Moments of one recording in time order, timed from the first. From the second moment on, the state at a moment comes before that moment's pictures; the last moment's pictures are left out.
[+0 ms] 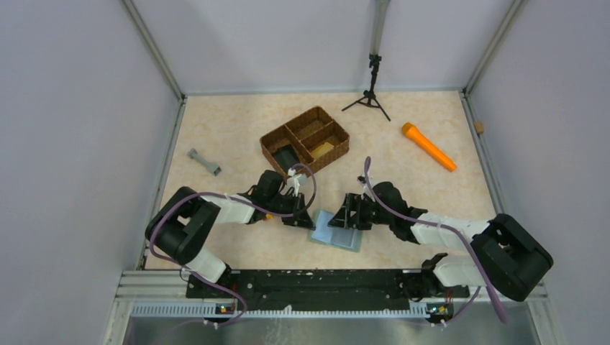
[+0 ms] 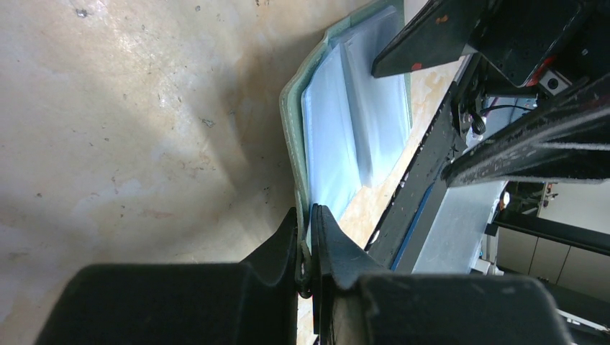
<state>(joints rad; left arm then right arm) -0.57 1.57 0.53 0.24 0.77 -0.52 0.69 1.23 0.35 0.25 -0.37 0.78</state>
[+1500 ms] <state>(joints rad) -0.57 1.57 0.53 0.22 0.77 -0.50 0.76 1.15 0.44 -0.07 -0.10 0.71</state>
